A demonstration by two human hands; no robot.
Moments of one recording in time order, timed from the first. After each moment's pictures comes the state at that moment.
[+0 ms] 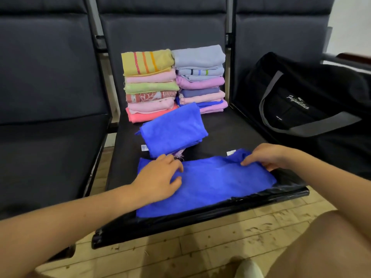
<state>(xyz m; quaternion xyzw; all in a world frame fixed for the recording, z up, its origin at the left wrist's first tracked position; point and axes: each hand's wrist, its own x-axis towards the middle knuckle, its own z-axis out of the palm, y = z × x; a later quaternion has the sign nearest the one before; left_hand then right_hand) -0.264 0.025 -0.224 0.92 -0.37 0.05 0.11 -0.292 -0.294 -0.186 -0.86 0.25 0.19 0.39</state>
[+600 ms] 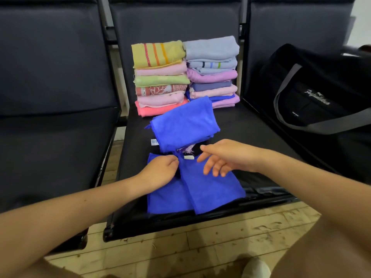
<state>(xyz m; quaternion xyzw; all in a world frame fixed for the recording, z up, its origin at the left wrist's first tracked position) -0.255 0.035 -0.222 0.92 -0.18 -0.09 0.34 -0.292 -0.166 -0.159 -0.82 0.06 0.25 0.51</state>
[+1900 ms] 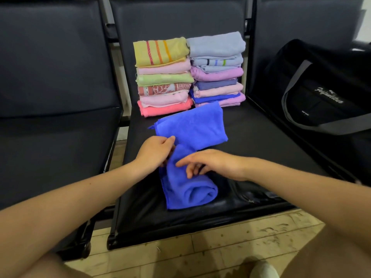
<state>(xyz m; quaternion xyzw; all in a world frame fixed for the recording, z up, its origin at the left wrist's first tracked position) -0.212 0.037 -0.203 0.89 -0.07 -0.03 0.45 -0.281 -0.126 -0.179 -0.83 -0.03 0.23 0.51</state>
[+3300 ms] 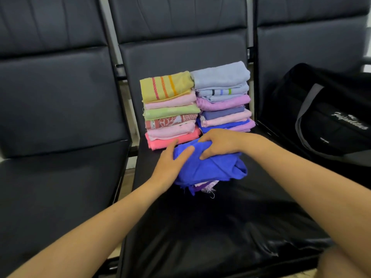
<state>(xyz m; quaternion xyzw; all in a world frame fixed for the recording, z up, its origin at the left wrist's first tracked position) -0.159 0.017 -0.192 0.80 -0.12 -0.02 0.58 -0.150 -0.172 -0.131 -0.96 -0.16 0.07 0.21</state>
